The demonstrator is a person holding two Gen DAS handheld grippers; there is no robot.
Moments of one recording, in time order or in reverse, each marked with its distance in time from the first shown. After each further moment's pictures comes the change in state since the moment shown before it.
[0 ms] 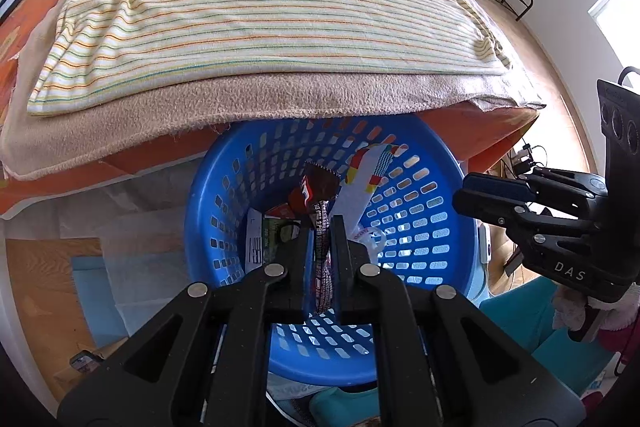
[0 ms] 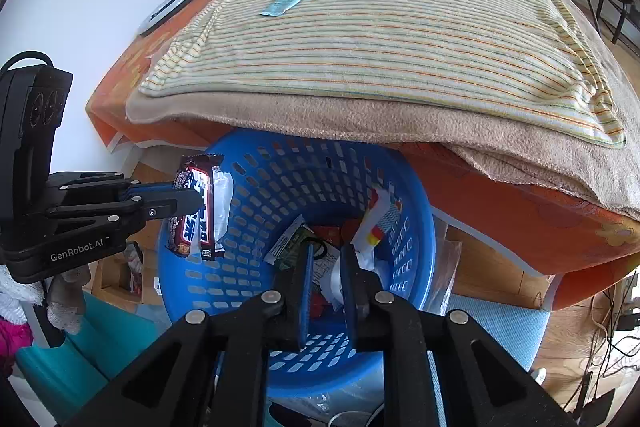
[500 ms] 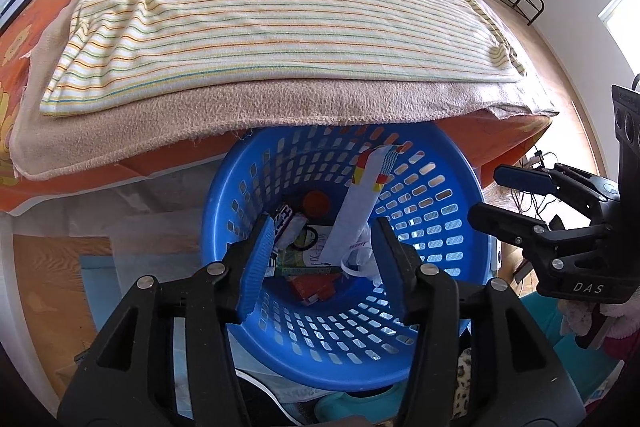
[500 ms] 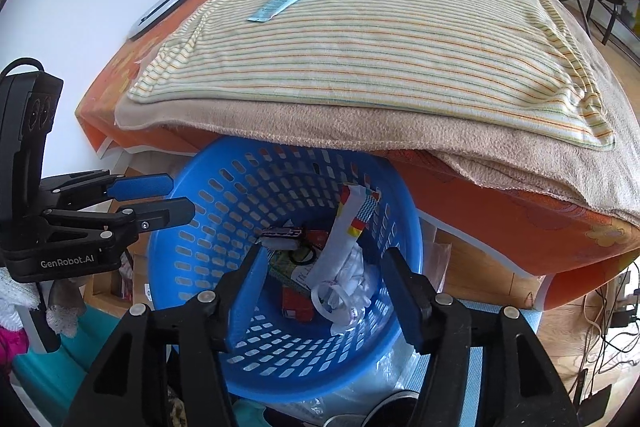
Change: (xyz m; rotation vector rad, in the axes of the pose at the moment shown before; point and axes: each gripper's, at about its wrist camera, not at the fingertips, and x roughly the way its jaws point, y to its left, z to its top) left arm -0.002 0.008 0.003 -0.016 -0.015 0.045; right arm -0.001 -0.003 0.002 0.012 -0.013 -0.043
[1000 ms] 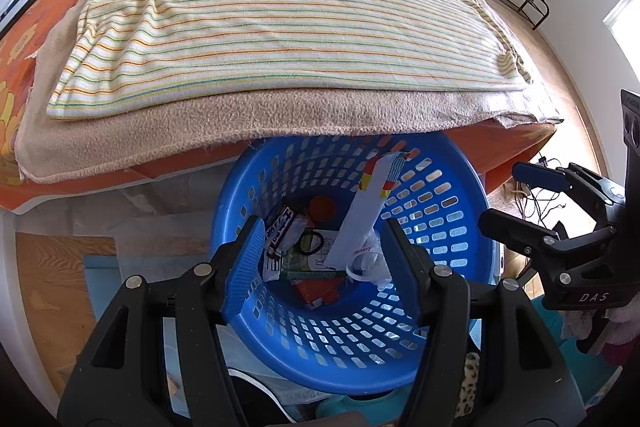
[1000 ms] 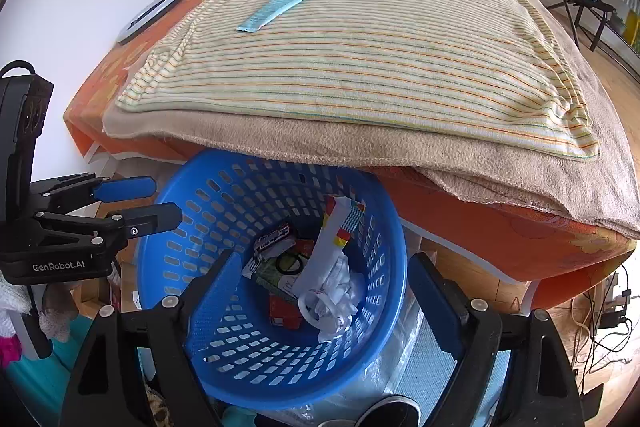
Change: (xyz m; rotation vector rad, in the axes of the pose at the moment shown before) left arm -0.002 0.004 0.004 -0.013 -0.010 0.014; right arm -0.003 0.000 0.005 0.000 -0.020 -0.057
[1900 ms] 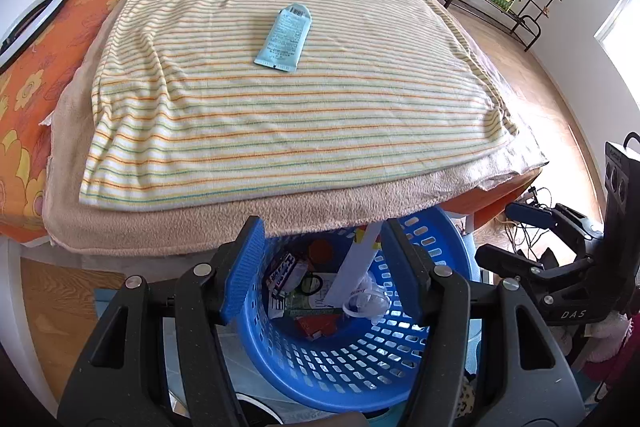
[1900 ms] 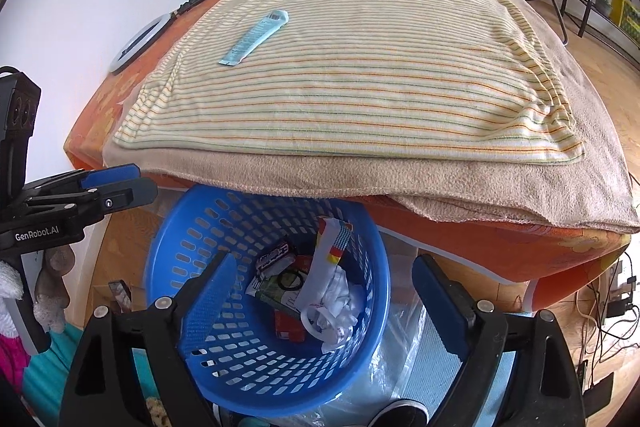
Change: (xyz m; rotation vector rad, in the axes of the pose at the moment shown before) left arm -0.037 0.005 0.050 0.002 -0.105 -0.023; right arm -0.016 -0.016 0.013 0.075 -0.045 0.016
